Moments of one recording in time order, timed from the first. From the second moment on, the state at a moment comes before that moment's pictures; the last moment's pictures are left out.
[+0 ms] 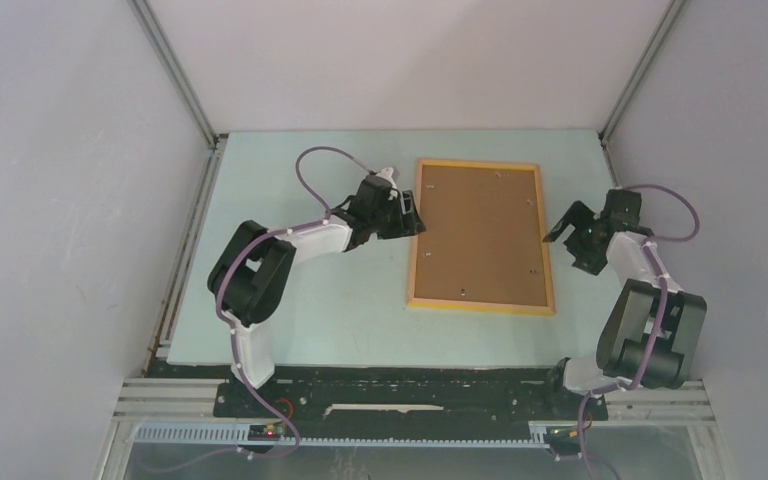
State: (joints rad) left arm -0.60 1.90 1.21 0.04 0.13 -0.63; right arm -0.29 1.45 0.94 -0.46 -0.20 0.41
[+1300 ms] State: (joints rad) left arm -0.60 1.90 1.08 0.11 0.14 -0.66; right arm -0.02 1.43 0.75 -0.46 -0.04 0.43
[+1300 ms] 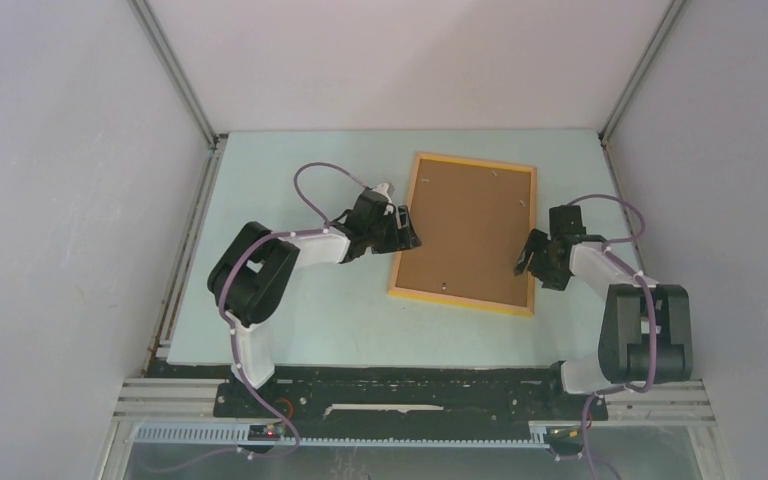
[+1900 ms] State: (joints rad) left arm -0.60 1.90 1.08 0.11 0.16 -0.66; right arm 0.01 1.55 0.85 -0.45 0.05 0.42
